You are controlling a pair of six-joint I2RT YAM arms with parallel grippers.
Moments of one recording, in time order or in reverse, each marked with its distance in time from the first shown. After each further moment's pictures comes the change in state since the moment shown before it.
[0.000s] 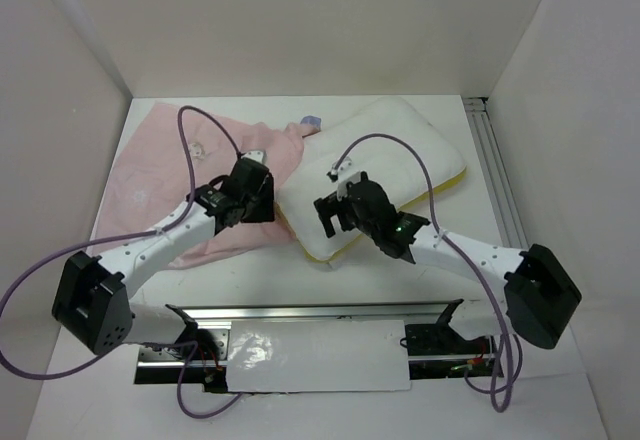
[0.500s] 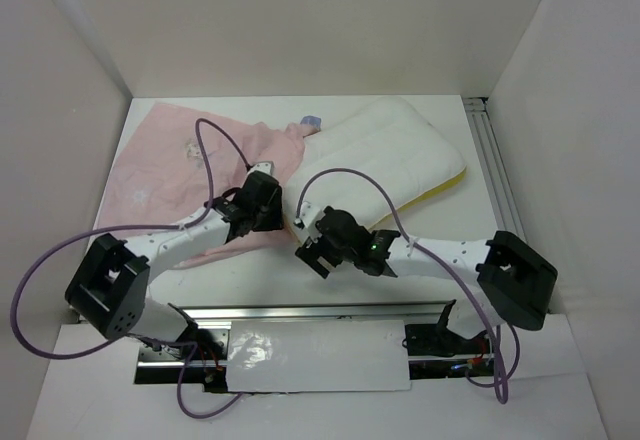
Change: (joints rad) left arm -0.033 0.040 -0.182 0.230 0.019 -0.078; right arm 0.215 0.097 -0.023 -0.130 -0.089 -0.163
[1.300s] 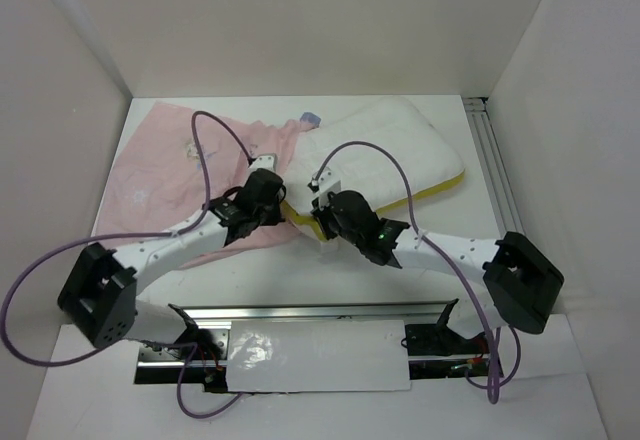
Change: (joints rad) left arm -0.050 0.028 0.069 0.008 -0.118 -0.017; right arm -0.095 -0.007 0.018 0.219 0.089 0.159
